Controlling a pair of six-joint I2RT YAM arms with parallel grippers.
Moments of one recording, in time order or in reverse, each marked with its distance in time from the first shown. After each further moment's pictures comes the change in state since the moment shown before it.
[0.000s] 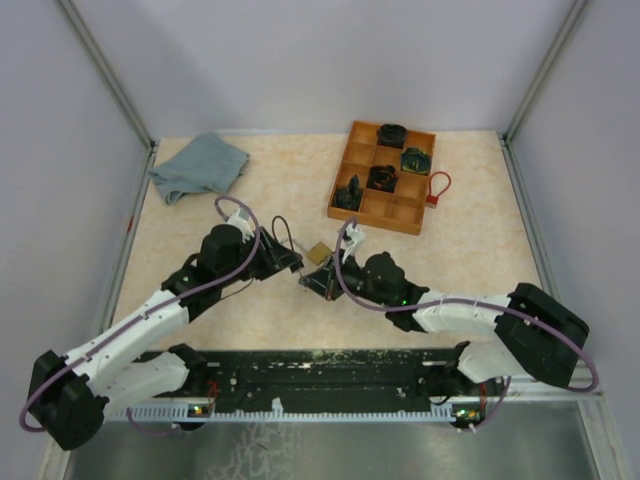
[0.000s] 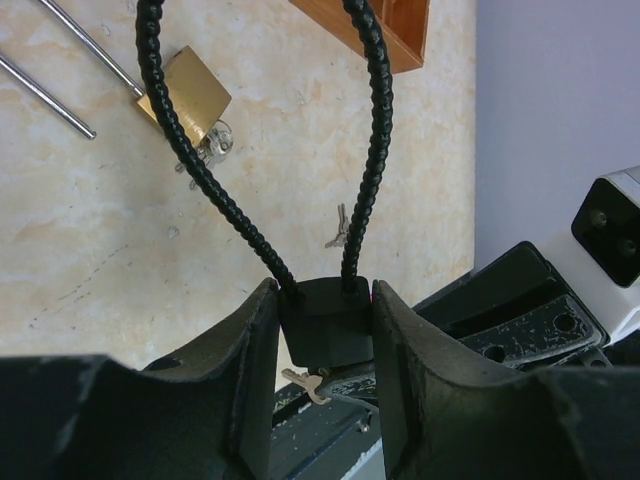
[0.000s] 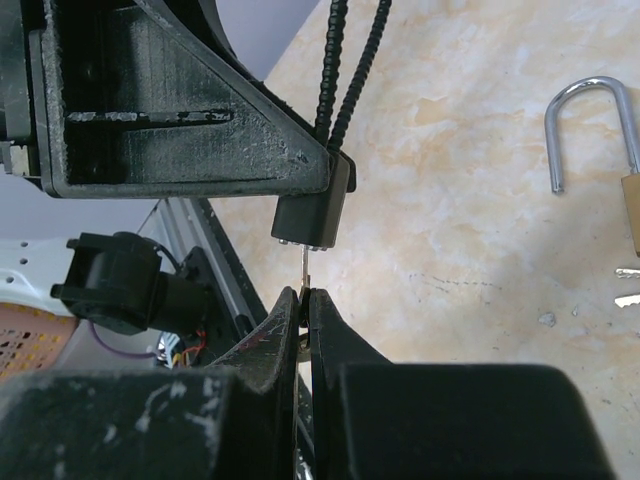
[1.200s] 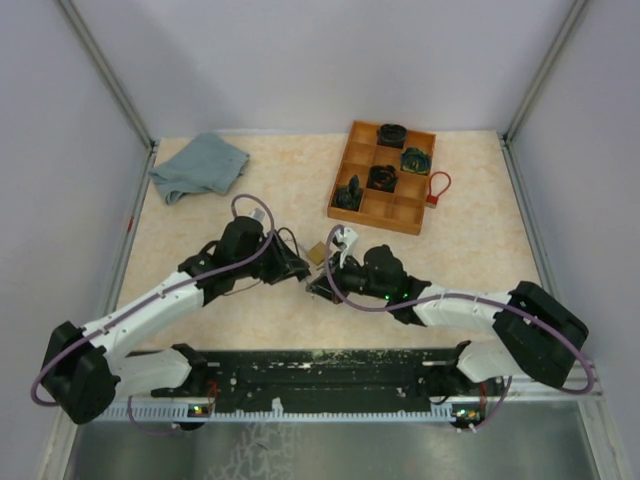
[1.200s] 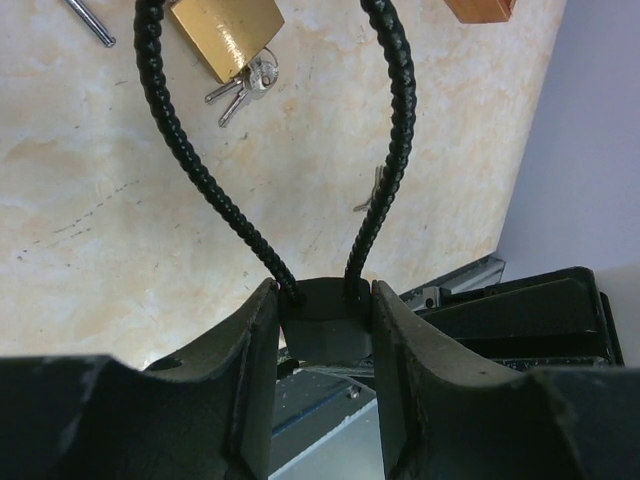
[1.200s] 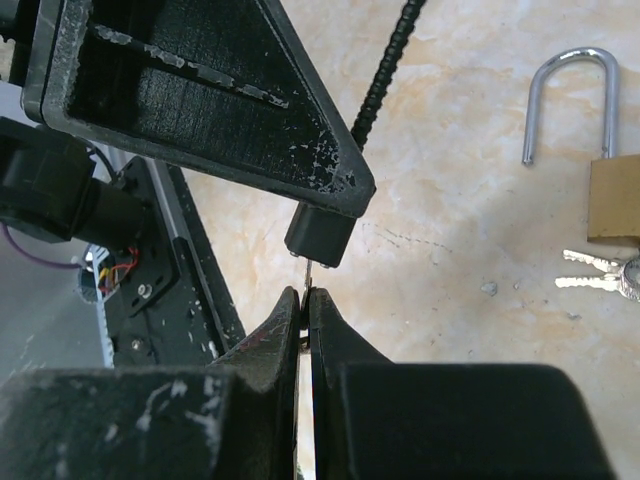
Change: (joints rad) left arm -0.031 0.165 0.105 -0.158 0.023 -0.101; right arm -0.063 0.011 0.018 -0.132 -0.177 -0.238
